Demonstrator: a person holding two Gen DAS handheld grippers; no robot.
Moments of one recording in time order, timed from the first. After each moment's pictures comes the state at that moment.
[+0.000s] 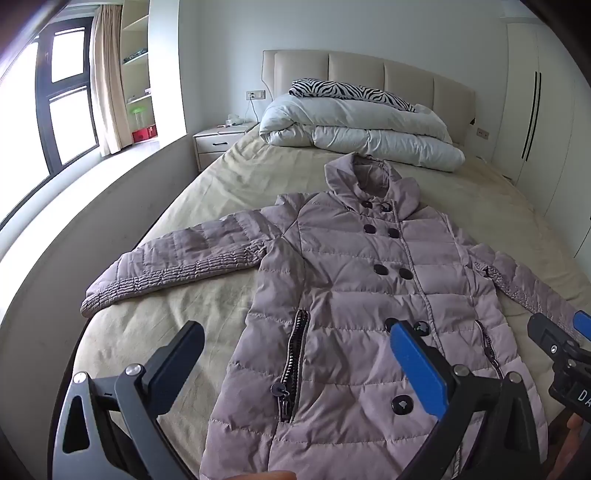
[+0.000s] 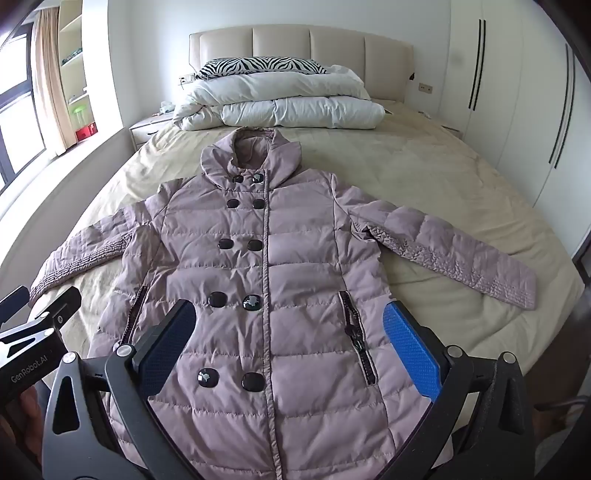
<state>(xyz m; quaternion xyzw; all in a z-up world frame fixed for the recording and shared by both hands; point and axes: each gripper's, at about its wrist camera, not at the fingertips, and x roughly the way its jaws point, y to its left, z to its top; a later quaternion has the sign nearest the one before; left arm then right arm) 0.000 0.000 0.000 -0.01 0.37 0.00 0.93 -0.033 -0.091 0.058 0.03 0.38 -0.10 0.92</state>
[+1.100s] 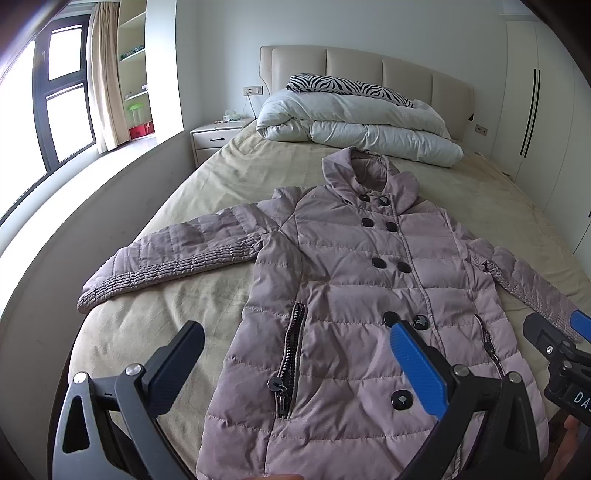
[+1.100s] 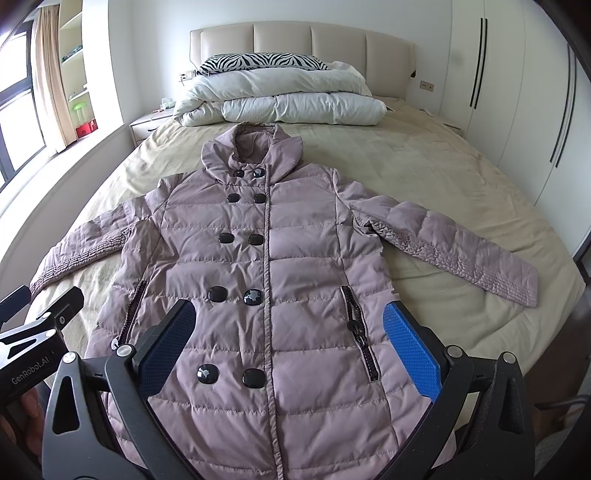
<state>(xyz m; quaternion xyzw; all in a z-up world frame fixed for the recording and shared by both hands) -0.001 -0.001 0.000 -0.01 0.37 0.01 0.93 -0.028 -0.092 0.058 0.03 0.39 -0.10 0.92</state>
